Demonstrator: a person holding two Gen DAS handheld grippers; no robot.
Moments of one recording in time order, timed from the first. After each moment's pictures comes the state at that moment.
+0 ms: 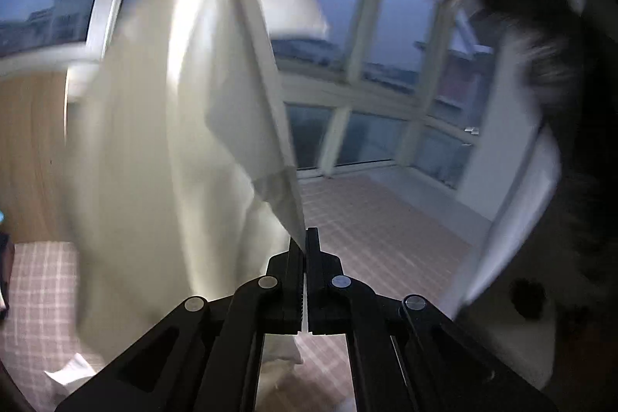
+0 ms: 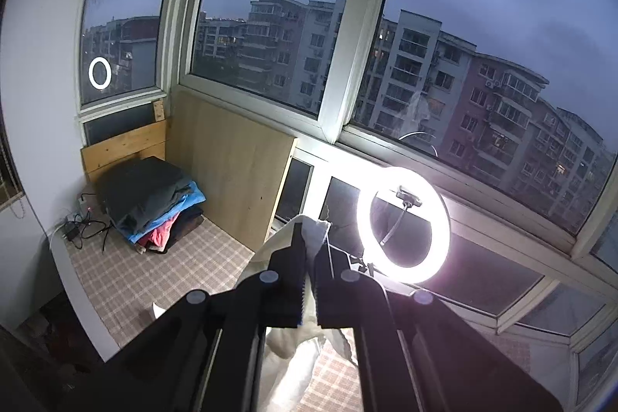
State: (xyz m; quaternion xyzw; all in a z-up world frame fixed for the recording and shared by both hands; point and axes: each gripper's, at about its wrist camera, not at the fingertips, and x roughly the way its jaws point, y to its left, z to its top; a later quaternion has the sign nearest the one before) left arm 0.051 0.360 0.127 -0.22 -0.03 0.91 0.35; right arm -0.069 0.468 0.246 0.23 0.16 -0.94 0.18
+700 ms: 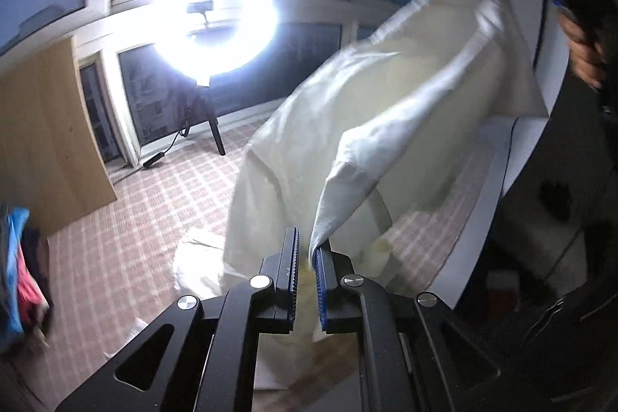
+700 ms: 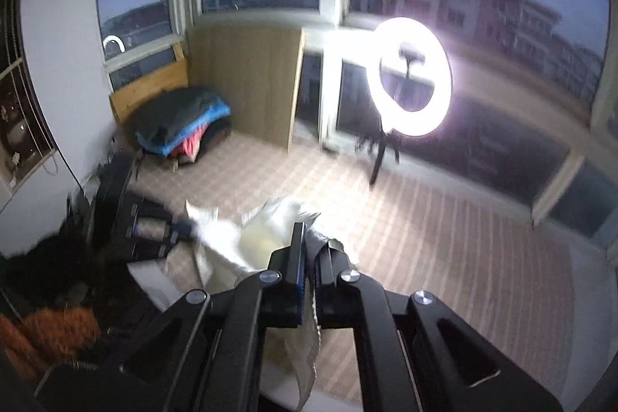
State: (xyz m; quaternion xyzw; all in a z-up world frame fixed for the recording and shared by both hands) left arm -0.003 0.339 0.038 -0.34 0.11 0.87 0.34; right arm 0.057 0.569 0.098 0.36 0.09 -0.91 0.20
